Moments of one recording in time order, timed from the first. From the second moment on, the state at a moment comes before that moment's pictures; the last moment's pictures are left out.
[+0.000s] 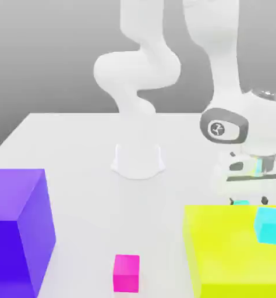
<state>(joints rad) 0.35 0.28 0.34 -2.73 -0.54 2.98 1.93</state>
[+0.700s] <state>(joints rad) 0.21 0.14 0.54 -2.77 -0.26 2.90 1.72</state>
